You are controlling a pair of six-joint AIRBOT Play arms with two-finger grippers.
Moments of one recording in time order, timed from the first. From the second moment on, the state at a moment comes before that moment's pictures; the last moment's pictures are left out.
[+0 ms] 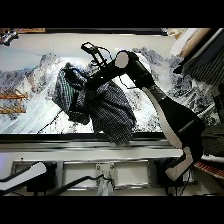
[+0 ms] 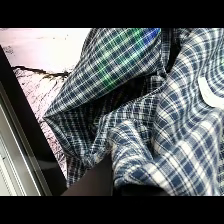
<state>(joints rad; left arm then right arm) 0.57 -1.23 1.33 1.26 -0.91 -1.27 0.56 -1.79 1.88 -0.92 1.21 1.16</state>
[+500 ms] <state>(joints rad) 0.18 -0.82 1.32 0.99 -0.96 -1.06 0.49 -1.76 1.89 -0.97 1.33 1.15</state>
